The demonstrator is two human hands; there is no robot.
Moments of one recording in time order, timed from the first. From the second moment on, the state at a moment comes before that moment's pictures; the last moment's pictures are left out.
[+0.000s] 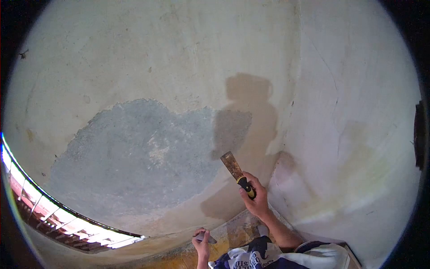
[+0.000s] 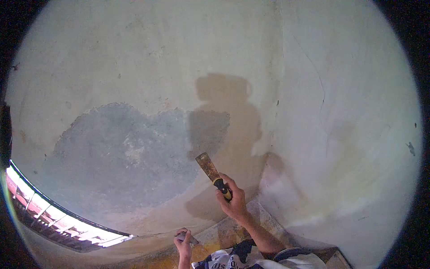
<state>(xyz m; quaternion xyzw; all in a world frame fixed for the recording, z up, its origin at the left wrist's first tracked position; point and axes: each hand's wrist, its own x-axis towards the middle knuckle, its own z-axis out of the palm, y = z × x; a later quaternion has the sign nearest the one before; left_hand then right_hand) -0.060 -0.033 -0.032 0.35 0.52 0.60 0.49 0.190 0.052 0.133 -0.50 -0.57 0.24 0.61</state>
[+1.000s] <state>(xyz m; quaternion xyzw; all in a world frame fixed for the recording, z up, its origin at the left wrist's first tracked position) 0.013 -0.022 -0.032 0.31 0.53 0.63 0.47 0.219 0.097 0.150 -0.50 -0.49 0.24 0.67</state>
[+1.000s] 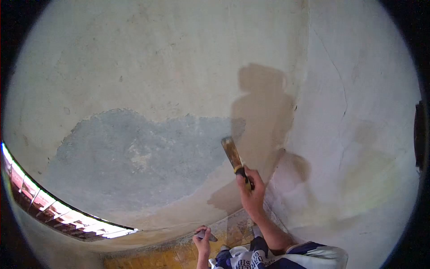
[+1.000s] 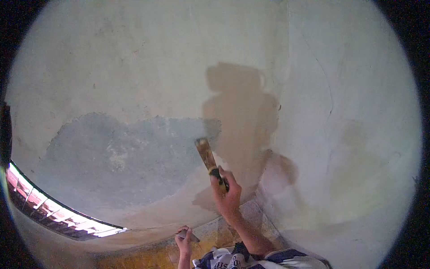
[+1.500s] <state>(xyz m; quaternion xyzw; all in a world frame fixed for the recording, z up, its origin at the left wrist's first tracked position) -0.016 -0.023 -0.053 0.33 0.55 0.62 0.44 0.214 0.066 0.113 -0.50 -0.56 0.29 0.59</state>
